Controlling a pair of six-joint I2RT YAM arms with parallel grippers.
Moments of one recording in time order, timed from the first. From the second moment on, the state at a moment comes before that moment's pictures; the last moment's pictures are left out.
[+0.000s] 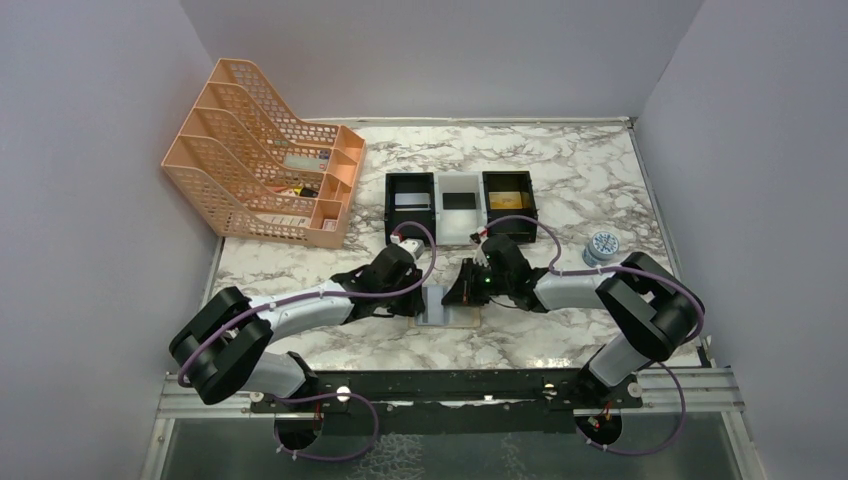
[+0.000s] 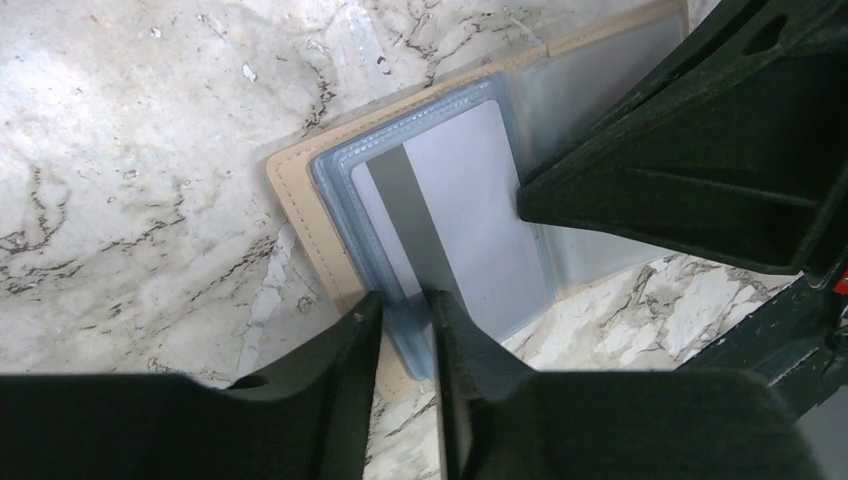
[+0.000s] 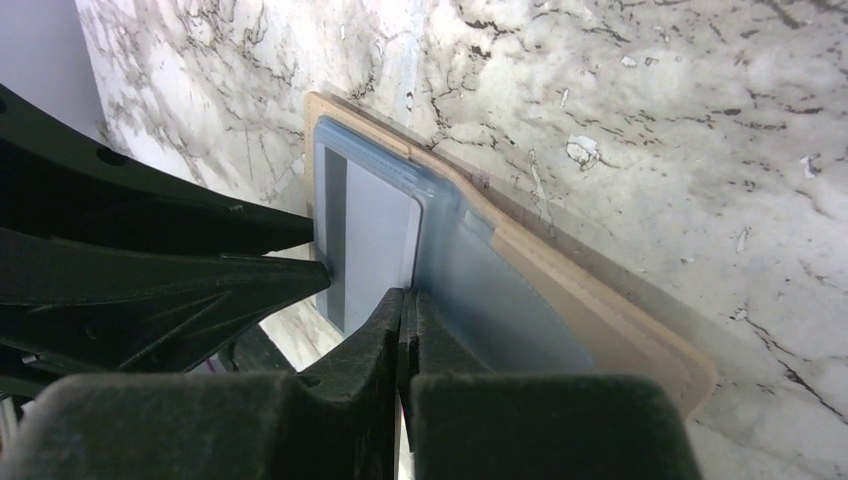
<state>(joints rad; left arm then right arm) -0.82 1.35 0.56 -0.09 0.08 -0.58 0.72 1.60 0.55 0.33 -0.38 0.83</state>
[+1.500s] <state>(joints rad) -0.83 1.39 0.62 -0.12 0.03 -0.57 0.71 1.60 0.56 0.31 -0.39 0.76</state>
